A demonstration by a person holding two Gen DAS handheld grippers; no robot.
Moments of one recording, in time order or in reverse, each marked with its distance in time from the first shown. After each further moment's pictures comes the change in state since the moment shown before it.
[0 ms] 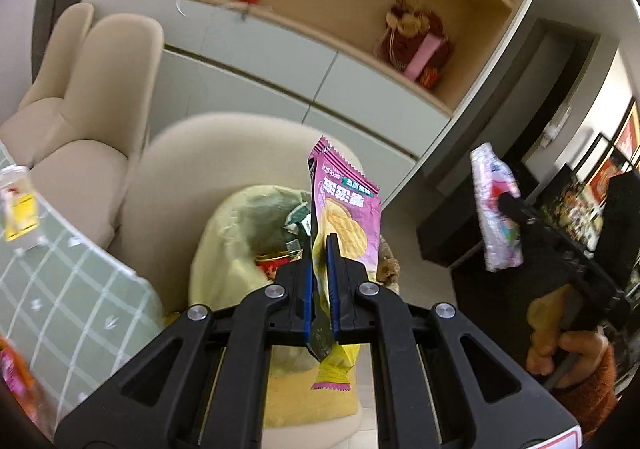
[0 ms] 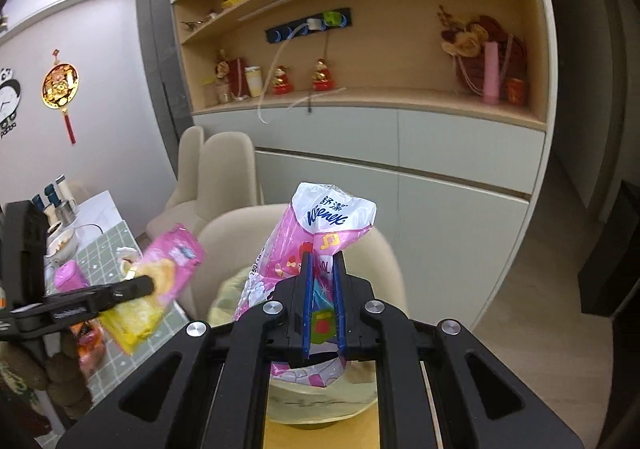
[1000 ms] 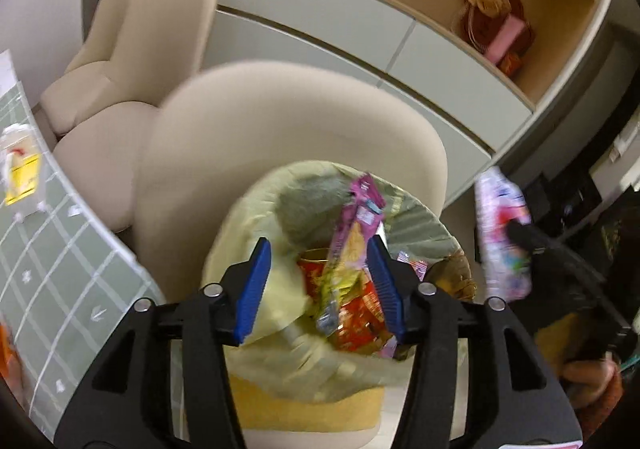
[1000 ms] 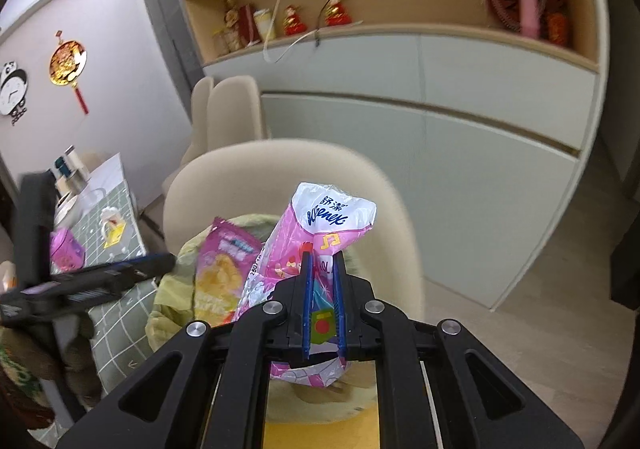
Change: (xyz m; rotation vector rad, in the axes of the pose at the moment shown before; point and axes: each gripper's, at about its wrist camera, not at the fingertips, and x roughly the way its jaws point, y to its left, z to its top) left arm 0.052 0.025 0.001 -0.148 0.066 0.244; right arm 0.120 -0.022 -0.023 -0.017 0.206 0.166
